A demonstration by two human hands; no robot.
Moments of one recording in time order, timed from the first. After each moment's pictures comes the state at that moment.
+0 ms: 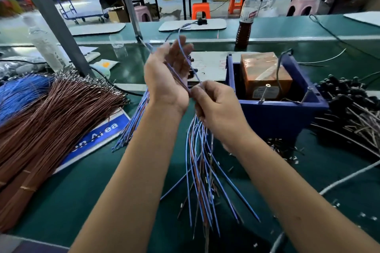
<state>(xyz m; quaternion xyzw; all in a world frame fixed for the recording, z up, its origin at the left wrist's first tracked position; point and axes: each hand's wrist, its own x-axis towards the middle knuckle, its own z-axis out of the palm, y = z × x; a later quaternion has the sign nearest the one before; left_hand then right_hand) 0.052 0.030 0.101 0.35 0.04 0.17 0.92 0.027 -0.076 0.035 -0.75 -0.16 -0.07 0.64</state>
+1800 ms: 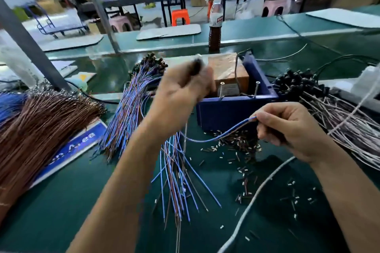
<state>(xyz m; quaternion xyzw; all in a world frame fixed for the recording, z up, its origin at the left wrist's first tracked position) 0.003 -0.016 0.088 0.78 -0.26 0.20 0.53 -0.012 -0.277 0.009 -0.69 -0.14 0.01 0.71</state>
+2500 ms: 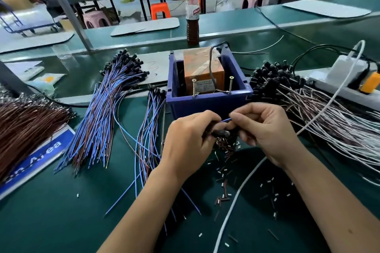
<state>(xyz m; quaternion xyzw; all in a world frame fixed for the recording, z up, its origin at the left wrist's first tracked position) -0.007 -0.069 -0.005 0.84 -0.33 0.24 0.35 -0.018 -0.273 -0.014 -0.66 -0.08 -0.05 0.75</state>
